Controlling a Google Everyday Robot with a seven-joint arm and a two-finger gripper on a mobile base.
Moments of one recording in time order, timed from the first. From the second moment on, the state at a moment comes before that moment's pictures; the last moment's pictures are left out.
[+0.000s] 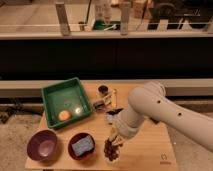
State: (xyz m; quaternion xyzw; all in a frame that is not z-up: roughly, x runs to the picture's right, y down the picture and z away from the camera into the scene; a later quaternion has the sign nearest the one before) arm 0.043 0.197 0.588 -0.32 -0.28 -0.22 0.88
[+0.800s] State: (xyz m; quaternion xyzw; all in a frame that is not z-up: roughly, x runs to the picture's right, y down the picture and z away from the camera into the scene) arm 0.039 0.195 0.590 -0.31 -0.27 -0.23 0.88
